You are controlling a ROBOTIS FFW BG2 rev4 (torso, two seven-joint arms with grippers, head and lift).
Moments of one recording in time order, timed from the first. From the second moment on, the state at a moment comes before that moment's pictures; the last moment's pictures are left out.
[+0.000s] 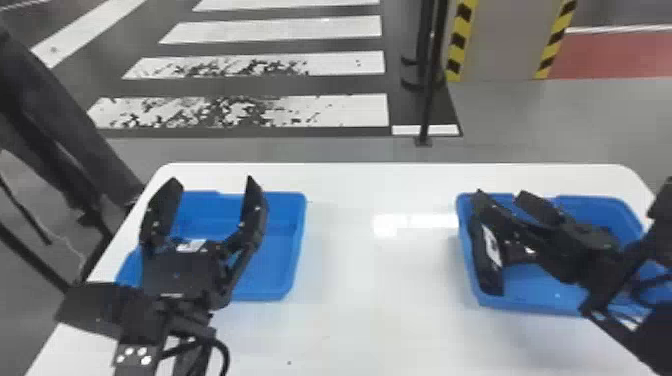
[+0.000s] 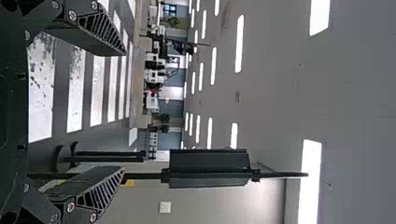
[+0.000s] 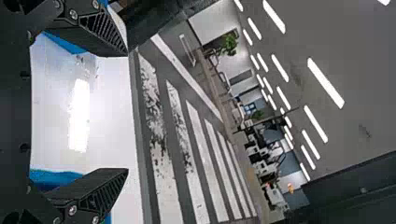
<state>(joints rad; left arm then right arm) 0.54 0.05 -0.03 -2.14 0.05 -0.28 0.05 0.23 -0.25 -0.08 -2.06 -0.65 0.55 0.29</state>
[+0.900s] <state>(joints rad) 0.57 0.08 -0.08 -2.18 0.06 -0.25 0.03 0.08 -0.26 -0.14 -1.84 -0.42 0.81 0.20</state>
